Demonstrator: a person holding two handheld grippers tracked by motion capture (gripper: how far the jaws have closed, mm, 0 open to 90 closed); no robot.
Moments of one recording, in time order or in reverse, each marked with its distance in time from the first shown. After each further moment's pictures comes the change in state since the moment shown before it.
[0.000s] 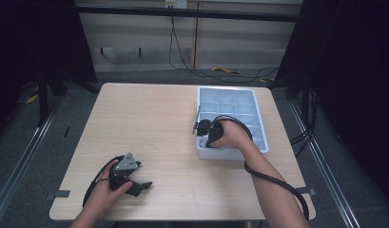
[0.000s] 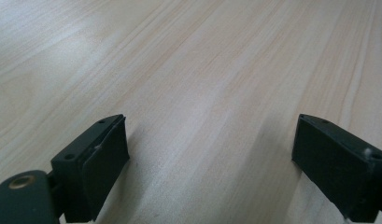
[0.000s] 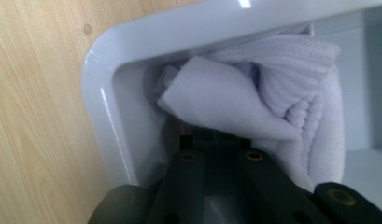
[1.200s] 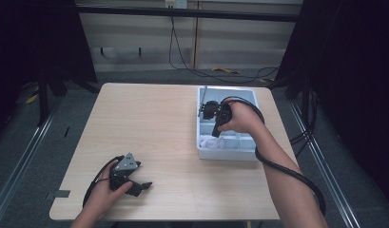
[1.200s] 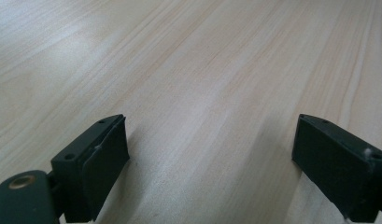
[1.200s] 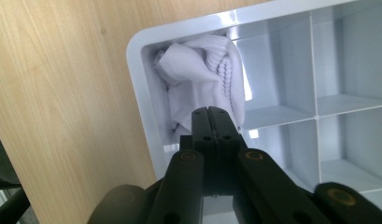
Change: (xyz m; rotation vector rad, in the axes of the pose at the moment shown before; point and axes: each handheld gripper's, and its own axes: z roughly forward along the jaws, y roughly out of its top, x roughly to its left) left arm 0.000 0.000 0.000 0.004 -0.002 0.002; right arm 0.005 -0.008 -0.080 -0.019 -0.100 -0.014
